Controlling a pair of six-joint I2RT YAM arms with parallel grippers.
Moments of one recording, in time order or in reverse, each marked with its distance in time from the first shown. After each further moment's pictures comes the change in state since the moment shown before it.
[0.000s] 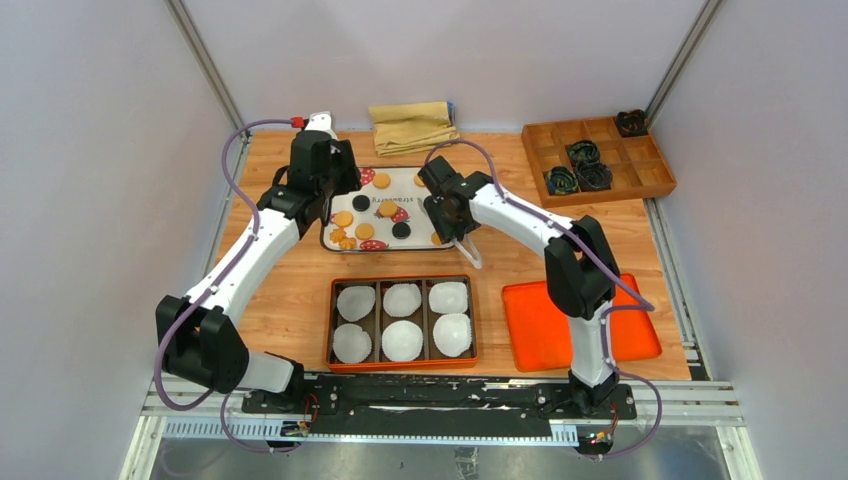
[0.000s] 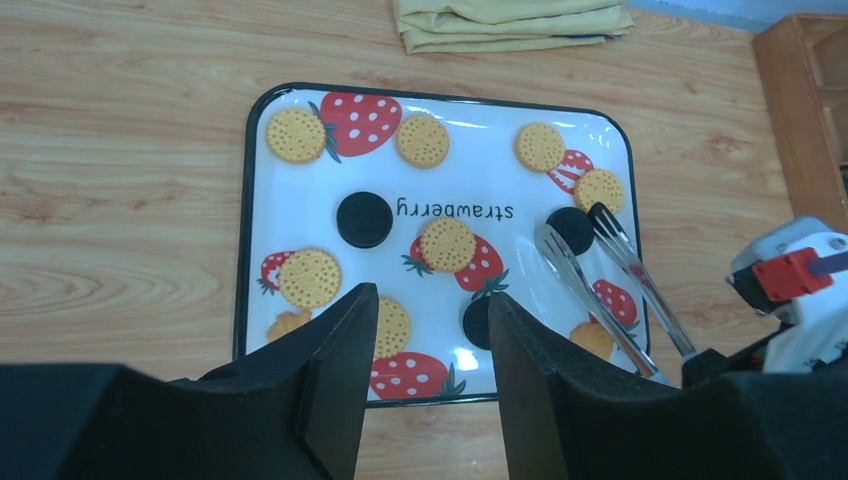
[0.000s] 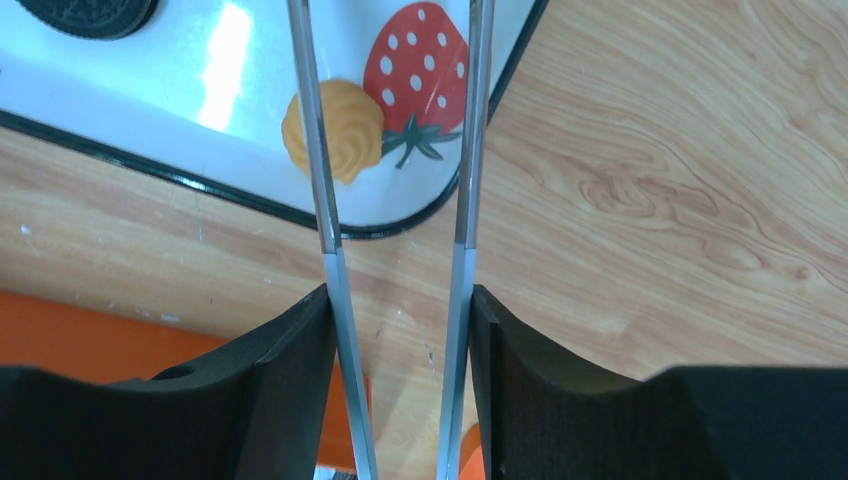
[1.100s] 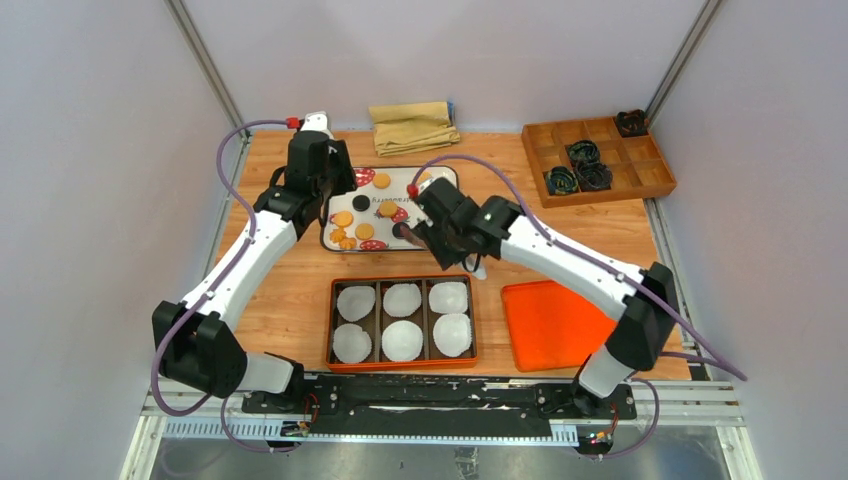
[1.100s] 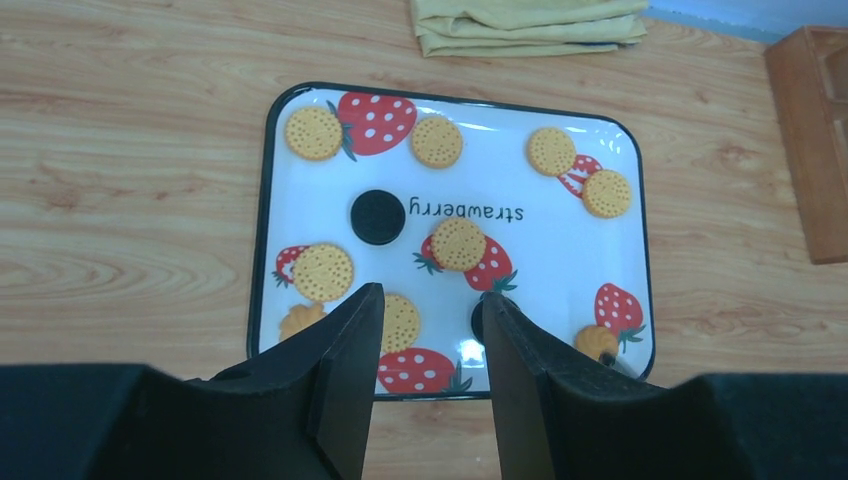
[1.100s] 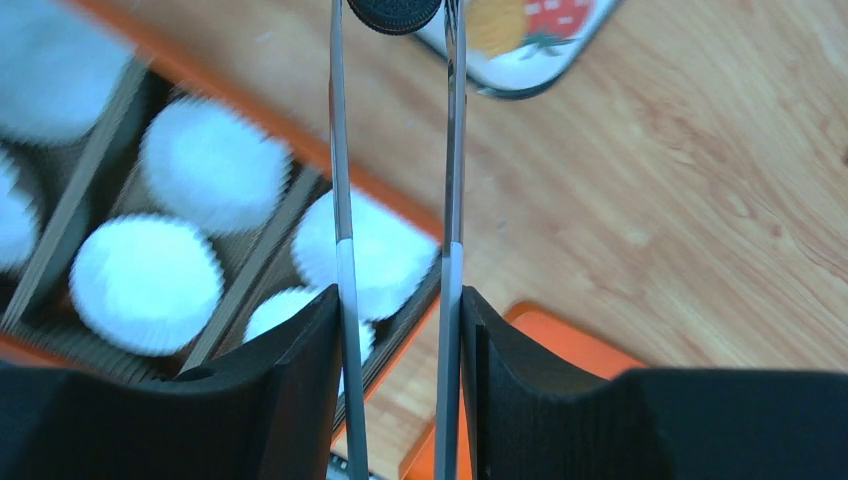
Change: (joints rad) left arm 0.000 -0.022 0.002 -0.017 -0.025 -0.007; right arm 0.153 -0.328 -0.109 -0.080 -0.005 -0.016
